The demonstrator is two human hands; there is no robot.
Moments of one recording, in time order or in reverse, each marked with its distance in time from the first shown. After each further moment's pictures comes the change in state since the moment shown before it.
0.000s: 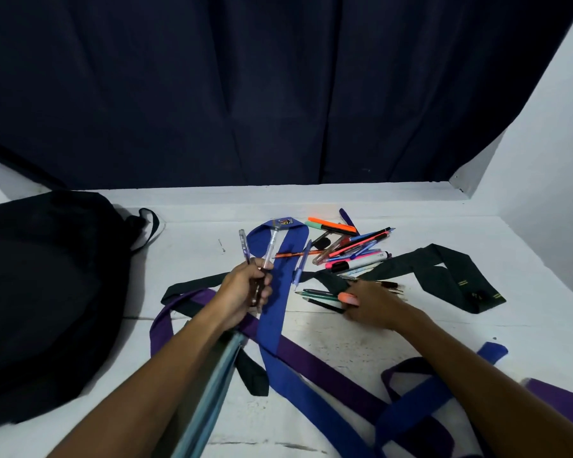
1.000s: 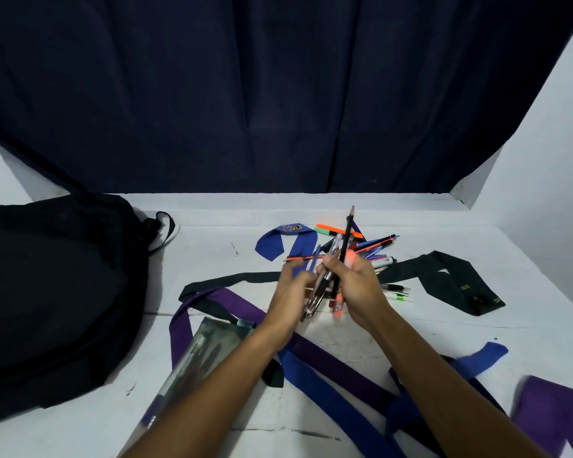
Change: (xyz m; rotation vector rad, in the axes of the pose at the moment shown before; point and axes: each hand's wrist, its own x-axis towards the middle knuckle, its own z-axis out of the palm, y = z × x) left_hand -0.050 0.000 0.060 0.135 0.045 0.059; right_hand -0.033 -0.112 -0.014 1.293 0.459 -0.050
